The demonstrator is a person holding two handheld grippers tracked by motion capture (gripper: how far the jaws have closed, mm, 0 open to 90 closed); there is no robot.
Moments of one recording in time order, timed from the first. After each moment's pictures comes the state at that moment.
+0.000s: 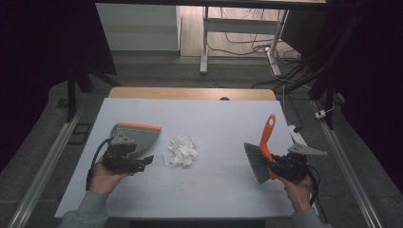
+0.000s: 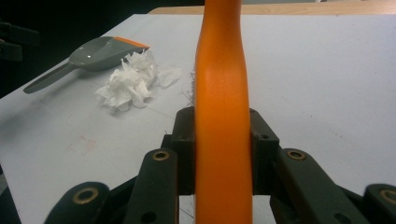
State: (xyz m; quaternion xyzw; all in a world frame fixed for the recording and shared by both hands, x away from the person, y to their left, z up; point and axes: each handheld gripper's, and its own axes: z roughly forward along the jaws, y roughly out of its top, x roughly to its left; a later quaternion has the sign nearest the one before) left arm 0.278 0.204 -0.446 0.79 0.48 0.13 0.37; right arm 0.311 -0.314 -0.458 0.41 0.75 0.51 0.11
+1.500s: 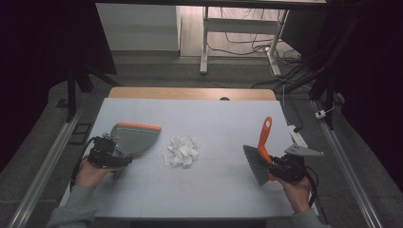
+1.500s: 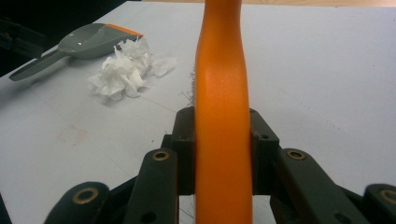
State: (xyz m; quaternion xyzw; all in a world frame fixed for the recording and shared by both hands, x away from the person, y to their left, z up) left arm 0.307 0.258 -0.489 0.77 0.57 0.11 0.24; right arm 0.310 -0.309 -0.462 0.40 0.76 0.49 0.12
